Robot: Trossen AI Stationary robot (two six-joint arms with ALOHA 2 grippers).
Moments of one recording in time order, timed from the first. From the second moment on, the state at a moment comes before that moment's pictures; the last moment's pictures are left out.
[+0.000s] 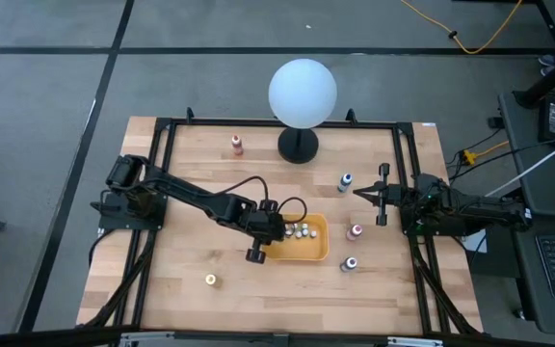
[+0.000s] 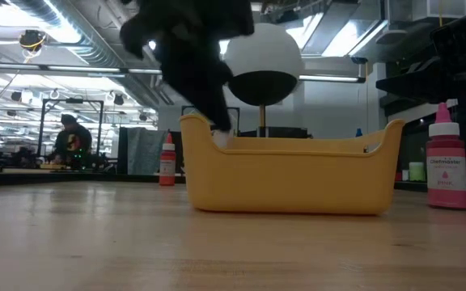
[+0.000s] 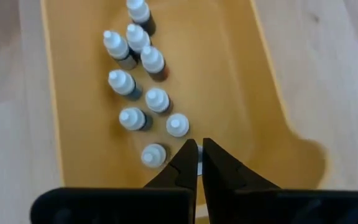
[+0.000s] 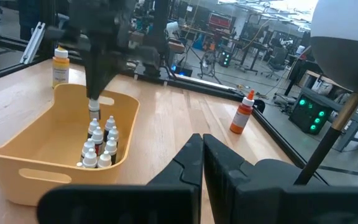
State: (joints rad) left arm -0.21 1.79 1.26 -0.48 -0.09 0.01; right arm -0.11 0.06 0.01 0.02 -0.02 -0.27
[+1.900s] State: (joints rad) left arm -0.18 1.79 1.13 -0.30 -0.05 -0.02; right arm -0.11 0.06 0.01 0.02 -0.02 -0.27
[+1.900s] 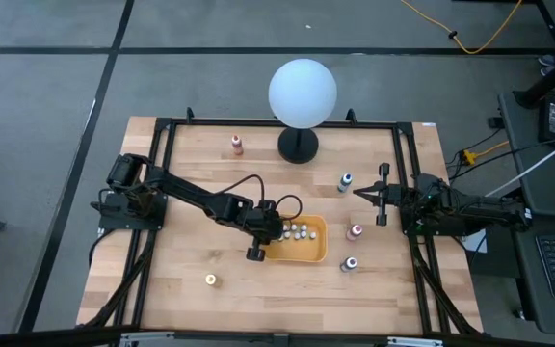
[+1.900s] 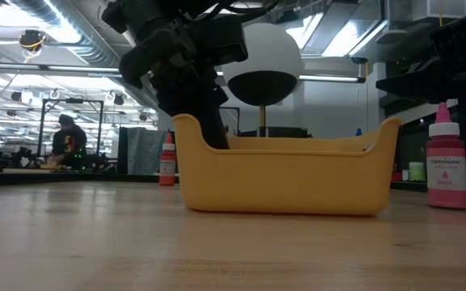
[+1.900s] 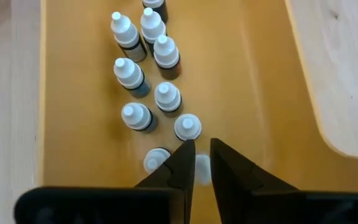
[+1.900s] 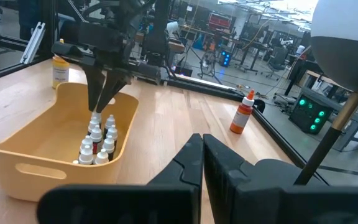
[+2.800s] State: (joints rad) left arm -0.27 1.54 1.38 -0.98 -0.23 -0.24; right arm -0.11 0.06 0.01 0.02 -0.02 -0.27
